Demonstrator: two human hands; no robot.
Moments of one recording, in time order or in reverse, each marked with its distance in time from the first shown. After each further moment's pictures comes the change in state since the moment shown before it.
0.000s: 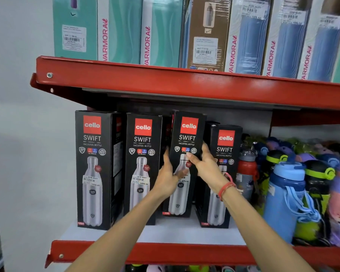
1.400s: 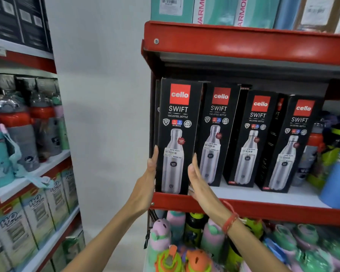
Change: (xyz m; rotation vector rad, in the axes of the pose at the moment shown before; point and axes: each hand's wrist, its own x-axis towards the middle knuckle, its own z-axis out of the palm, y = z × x) left_hand -0.161 -0.082 -0.209 -0.062 0.032 -0.157; right_hand -0.144 -0.024 0.213 0.088 -0.355 0.170
